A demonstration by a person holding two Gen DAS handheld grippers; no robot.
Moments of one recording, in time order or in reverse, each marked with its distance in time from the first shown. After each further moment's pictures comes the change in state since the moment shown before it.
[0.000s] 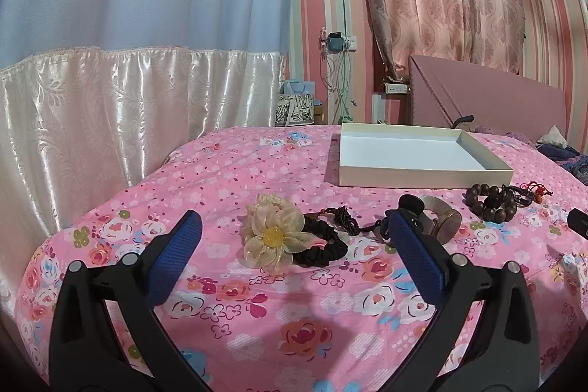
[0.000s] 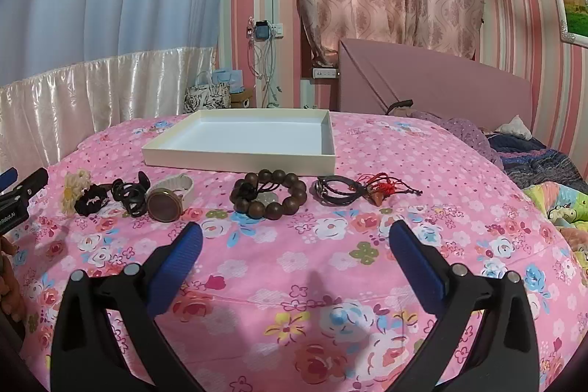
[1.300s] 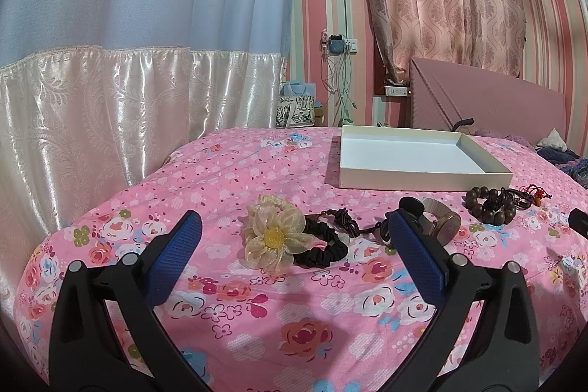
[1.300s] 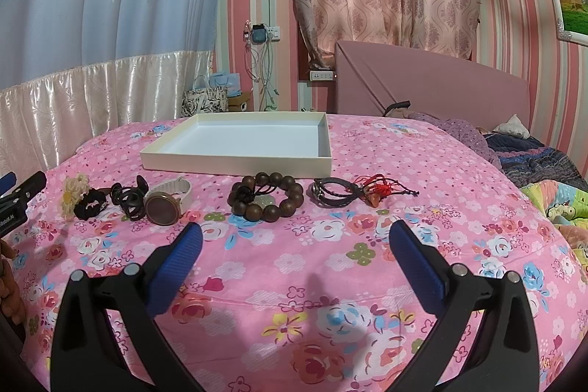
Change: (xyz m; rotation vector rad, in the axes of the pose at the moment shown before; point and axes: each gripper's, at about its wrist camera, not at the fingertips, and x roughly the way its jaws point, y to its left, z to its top) left arm -0.004 0.004 0.002 -0.007 -0.003 -0.002; right arm -0.002 -0.003 0.003 0.015 -0.008 -0.005
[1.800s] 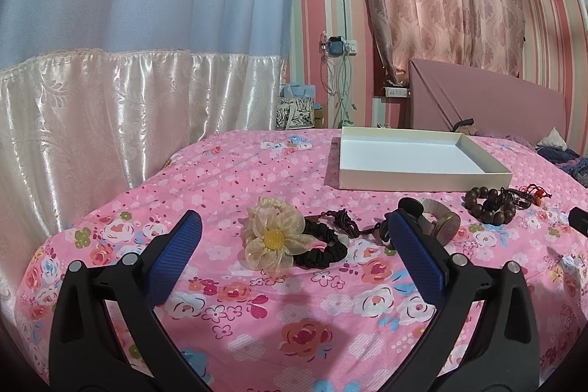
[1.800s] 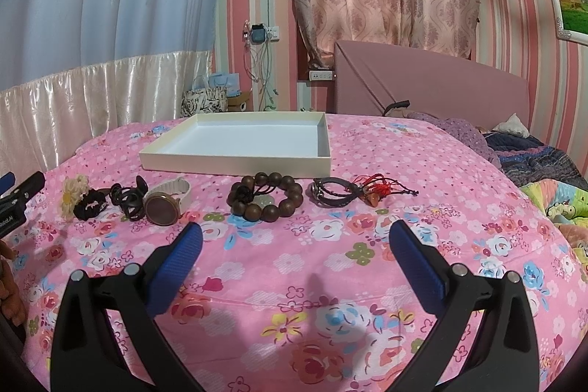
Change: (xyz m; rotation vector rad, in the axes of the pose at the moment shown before) left arm -0.003 0.003 0.004 0.006 -0.006 0.000; right arm -0.002 -0.003 0.000 0.006 -0.001 -0.003
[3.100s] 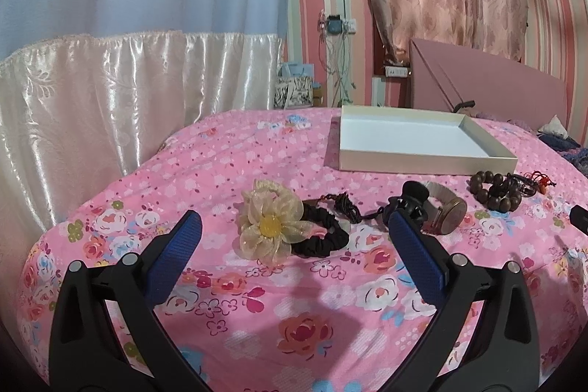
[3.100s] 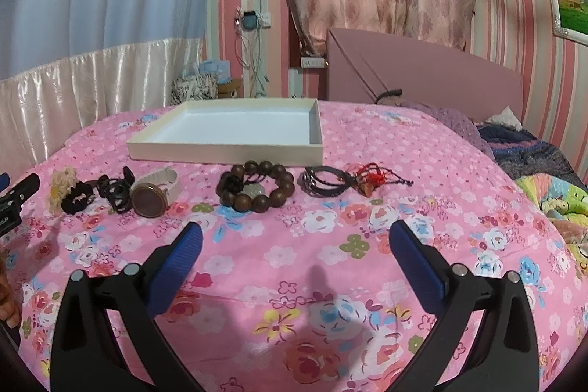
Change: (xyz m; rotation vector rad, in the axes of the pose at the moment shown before) left arm 0.018 -0.006 -0.005 0.005 0.092 0.002; right arm 0.012 -0.004 -0.004 0.008 0.076 -0.036
